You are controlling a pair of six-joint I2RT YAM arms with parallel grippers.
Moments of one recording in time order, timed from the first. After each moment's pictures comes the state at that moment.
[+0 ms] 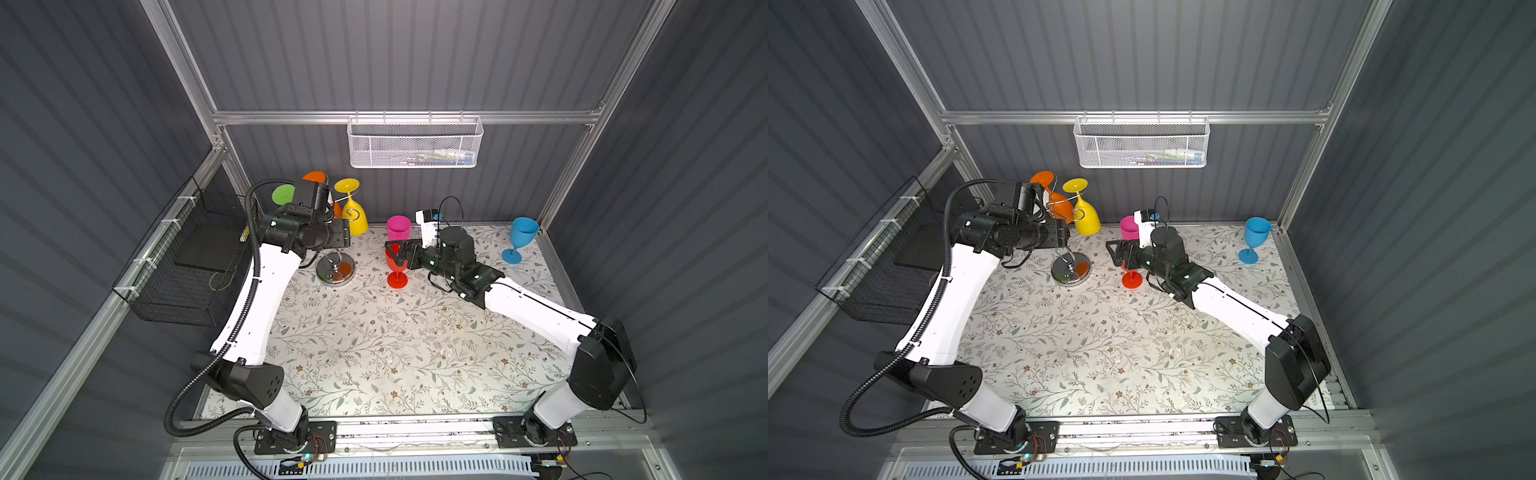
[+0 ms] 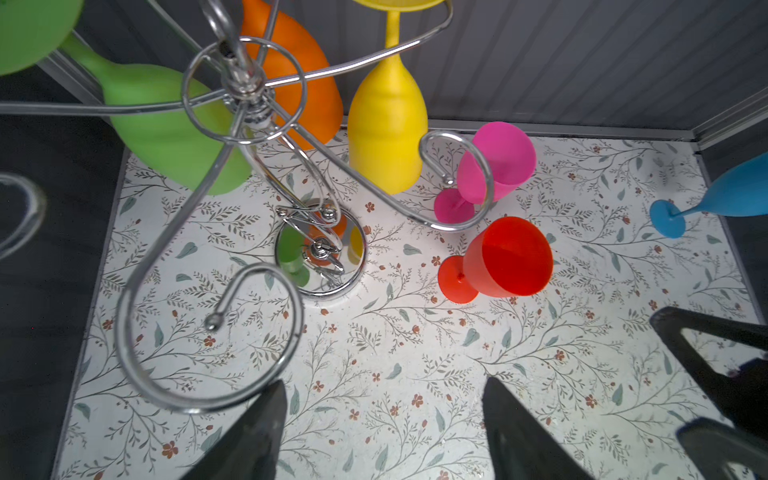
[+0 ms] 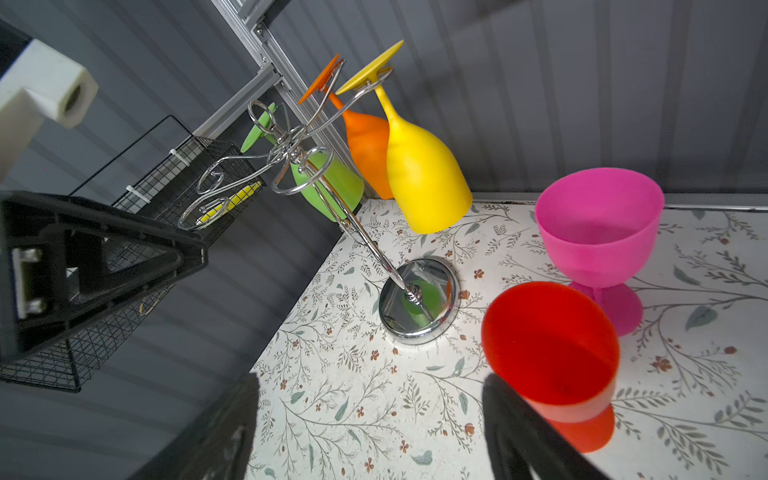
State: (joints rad) left arm -0.33 1.60 1.99 -1.16 -0.06 -0.26; right arm 0.69 1.60 1.29 0.10 -0.15 0.52
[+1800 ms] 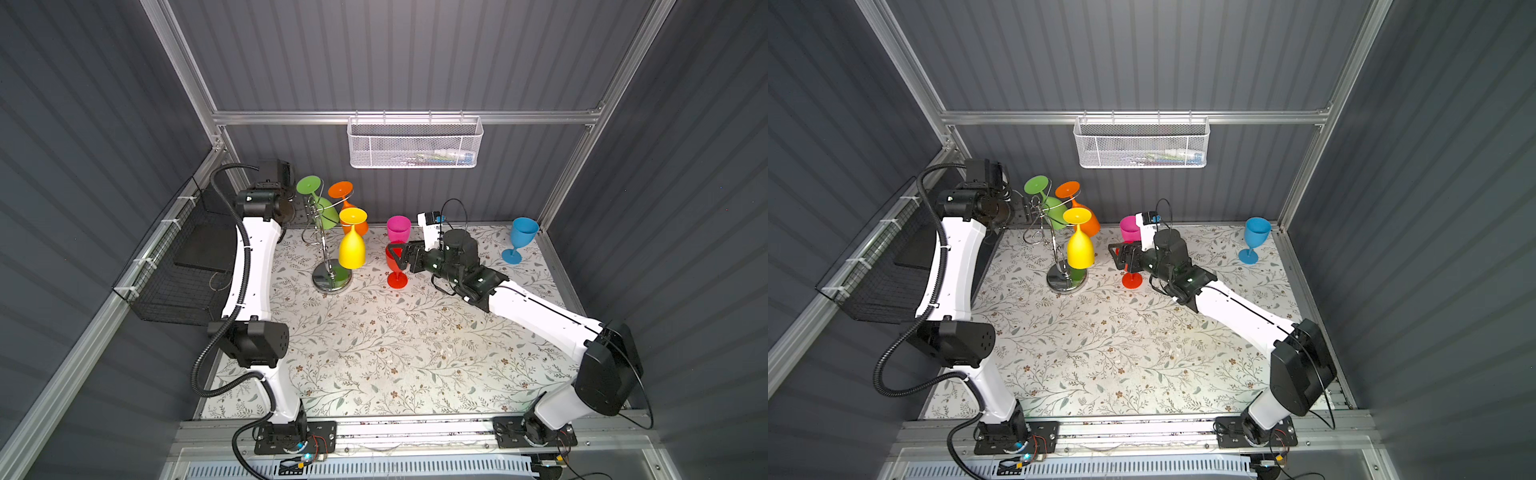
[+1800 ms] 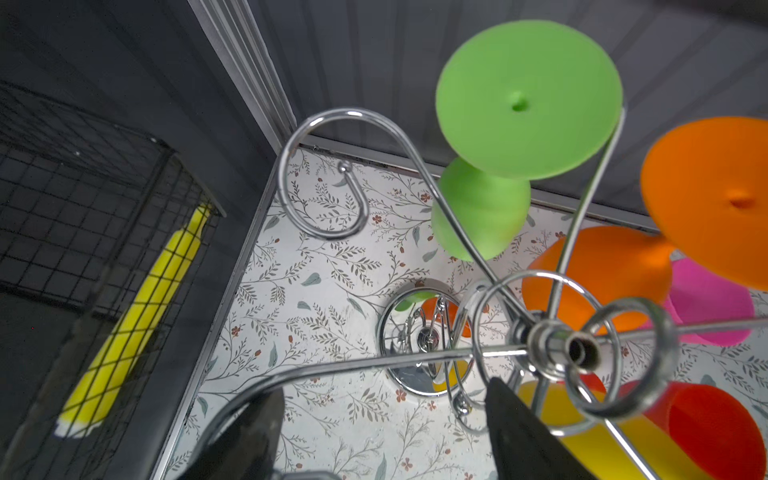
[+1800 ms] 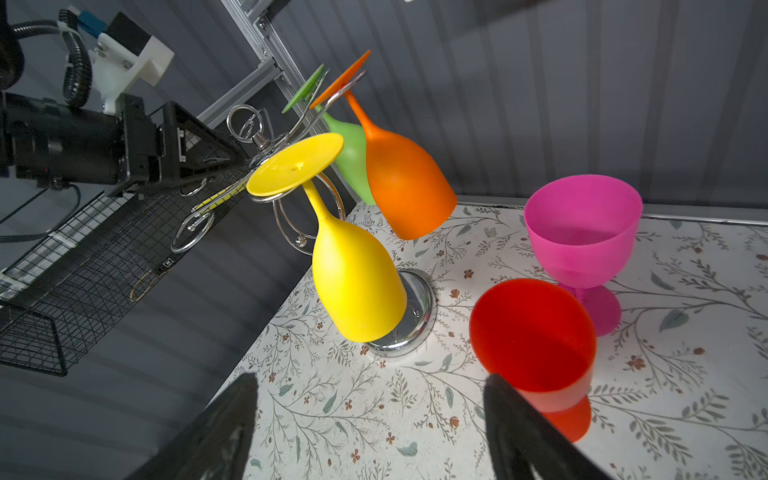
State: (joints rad) left arm -0.06 1.90 2.35 -1.23 -0.17 -0.19; right arm 0.69 1.56 1.25 0.10 -0.15 0.48
